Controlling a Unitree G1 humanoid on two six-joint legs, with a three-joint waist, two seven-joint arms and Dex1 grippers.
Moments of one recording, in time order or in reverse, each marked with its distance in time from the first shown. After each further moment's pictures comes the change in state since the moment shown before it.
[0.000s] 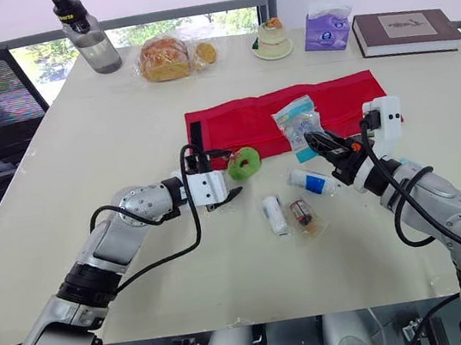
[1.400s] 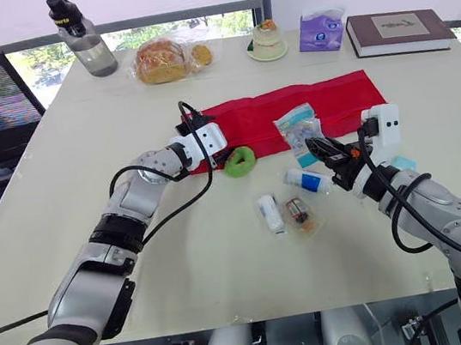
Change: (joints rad) left arm -0.357 -0.179 0.003 0.584 0.148 -0.009 0.280; right arm 0.034 0.024 0.008 -0.019 -0.039 -0.001 -0.009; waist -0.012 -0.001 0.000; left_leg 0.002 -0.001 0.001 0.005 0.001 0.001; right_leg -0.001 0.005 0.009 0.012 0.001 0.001
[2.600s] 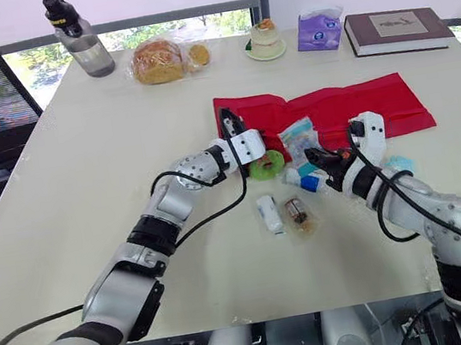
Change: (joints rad) left arm 0.031 -0.213 -0.033 -0.082 -0.029 -0.081 -0.032; right arm -0.098 0.080 0.033 0.218 0.146 0.087 -0.226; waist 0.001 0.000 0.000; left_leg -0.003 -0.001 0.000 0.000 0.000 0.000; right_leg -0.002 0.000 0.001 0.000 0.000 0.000
